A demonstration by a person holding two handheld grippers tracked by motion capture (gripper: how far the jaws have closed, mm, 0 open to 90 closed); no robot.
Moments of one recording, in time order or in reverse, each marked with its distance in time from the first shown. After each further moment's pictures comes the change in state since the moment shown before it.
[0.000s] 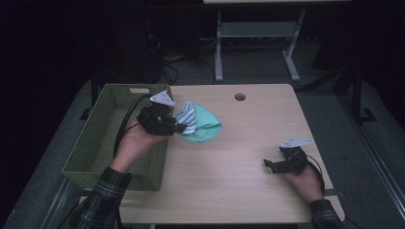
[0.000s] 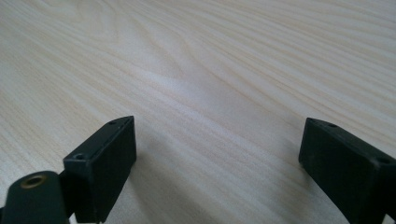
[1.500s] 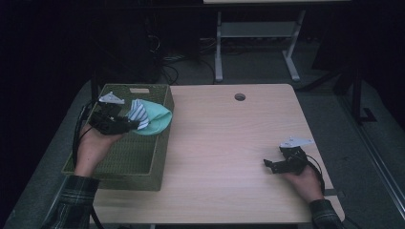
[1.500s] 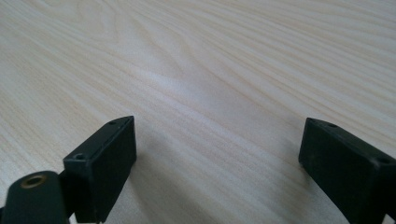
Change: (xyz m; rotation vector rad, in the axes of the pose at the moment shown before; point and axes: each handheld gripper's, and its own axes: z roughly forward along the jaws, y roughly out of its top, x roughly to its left) left arm 0.070 -0.080 -0.054 0.018 0.261 -0.243; right arm 0.000 0.000 0.000 0.000 0.000 0.000
